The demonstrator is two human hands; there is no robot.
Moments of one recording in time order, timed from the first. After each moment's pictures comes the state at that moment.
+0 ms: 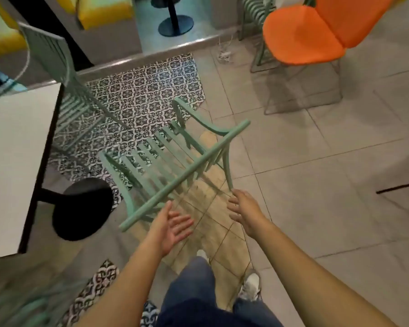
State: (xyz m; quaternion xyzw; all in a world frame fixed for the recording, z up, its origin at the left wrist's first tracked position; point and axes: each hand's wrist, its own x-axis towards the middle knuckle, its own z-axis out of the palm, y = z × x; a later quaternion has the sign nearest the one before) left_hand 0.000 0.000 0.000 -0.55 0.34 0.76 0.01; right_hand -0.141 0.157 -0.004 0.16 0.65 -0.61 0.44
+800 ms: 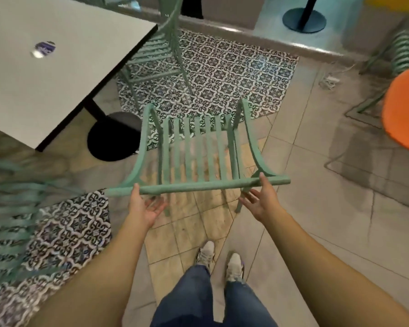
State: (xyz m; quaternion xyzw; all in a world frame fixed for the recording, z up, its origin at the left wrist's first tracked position) left_hand -0.060 -0.026 -0.028 -0.63 0.00 0.67 -0.39; right_hand -0.323 0.070 -0.003 0.19 0.58 -0.59 0.54
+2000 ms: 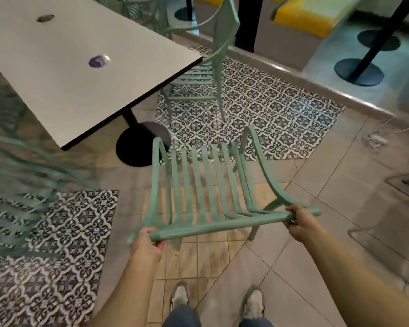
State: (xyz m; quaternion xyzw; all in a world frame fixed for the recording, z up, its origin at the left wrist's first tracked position) left_hand -0.123 -0.020 -0.039 -0.66 -0.20 0.53 -0.49; right_hand -0.474 -0.025 0.001 0.16 0.65 -0.49 0.55
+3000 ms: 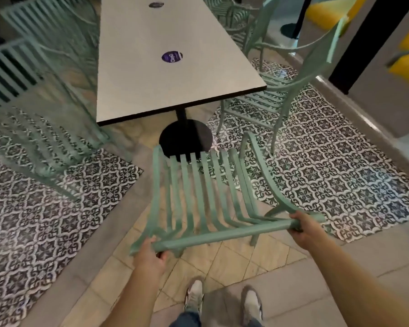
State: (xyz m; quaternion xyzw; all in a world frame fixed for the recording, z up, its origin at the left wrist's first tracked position) left_hand -0.272 -0.092 -0.021 -0.53 -0.39 0.39 -0.65; right_hand -0.568 -0.291 -0.006 0.01 0.69 -0.28 0.66
